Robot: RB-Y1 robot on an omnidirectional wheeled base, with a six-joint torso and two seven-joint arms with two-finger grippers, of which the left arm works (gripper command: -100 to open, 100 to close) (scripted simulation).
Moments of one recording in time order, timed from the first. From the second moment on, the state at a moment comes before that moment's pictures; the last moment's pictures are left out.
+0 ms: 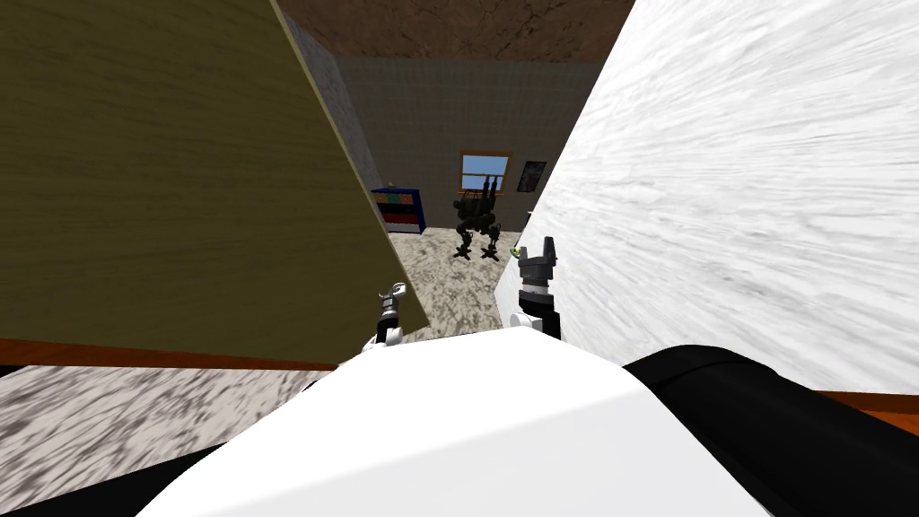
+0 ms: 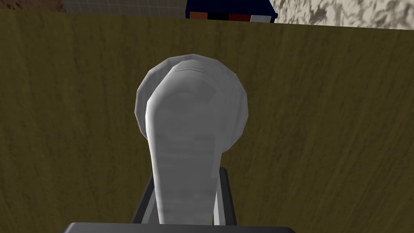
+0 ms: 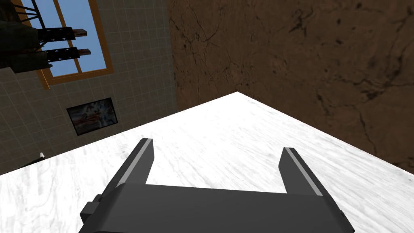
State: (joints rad) arm -0.22 0.13 0.27 -0.47 0.04 -0.85 0.05
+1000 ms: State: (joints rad) arm -0.21 0.15 0.33 -0.47 0.08 -0.86 0.03
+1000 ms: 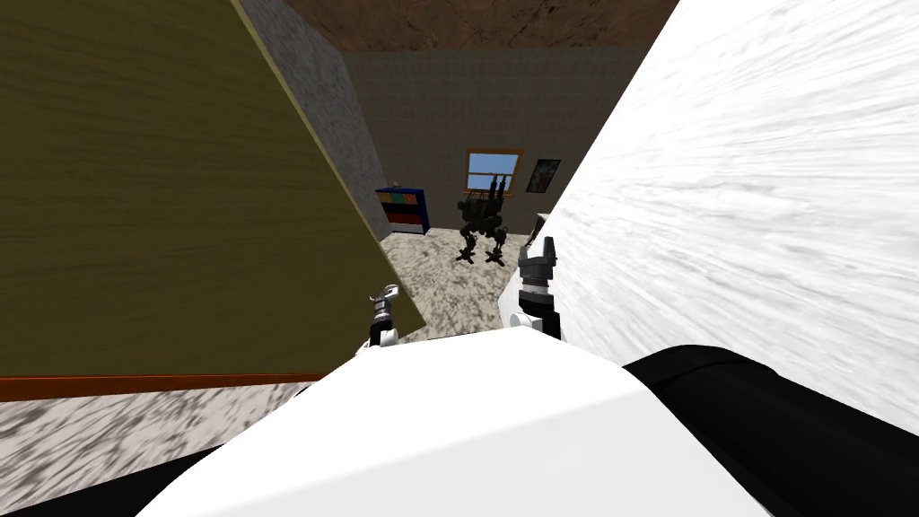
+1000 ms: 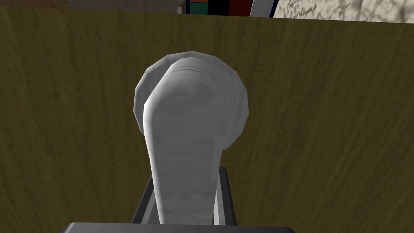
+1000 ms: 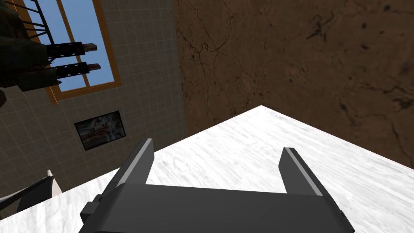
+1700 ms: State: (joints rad) arm -0.21 0.17 0.39 -0.45 0.11 -0.86 0.01
